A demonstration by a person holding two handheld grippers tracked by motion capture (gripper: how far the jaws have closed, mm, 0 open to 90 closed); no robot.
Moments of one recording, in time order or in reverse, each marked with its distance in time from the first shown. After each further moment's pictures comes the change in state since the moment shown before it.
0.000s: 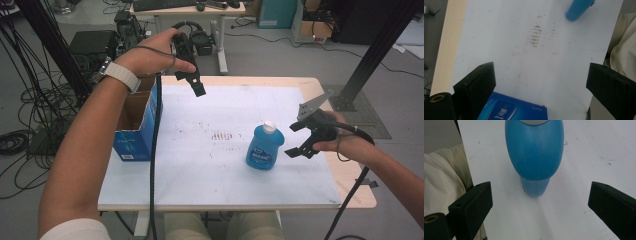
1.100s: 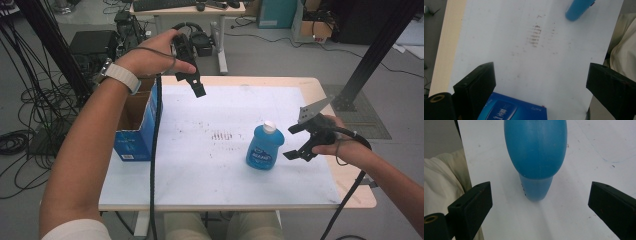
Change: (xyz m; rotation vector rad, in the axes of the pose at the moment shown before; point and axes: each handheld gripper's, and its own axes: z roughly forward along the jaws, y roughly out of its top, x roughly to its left) left arm 0.000 0.000 0.002 0.001 0.000 -0.002; right arm -0.001 -0.011 0.008 -0.053 0.009 -0.002
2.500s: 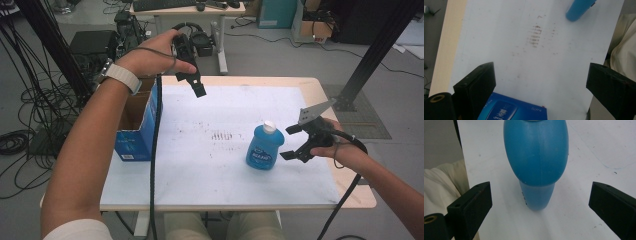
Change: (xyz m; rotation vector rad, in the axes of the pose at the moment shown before) left arm 0.001 0.001 -0.001 0.021 -0.001 0.000; right arm 0.000 -0.006 0.007 -0.061 0.002 0.006
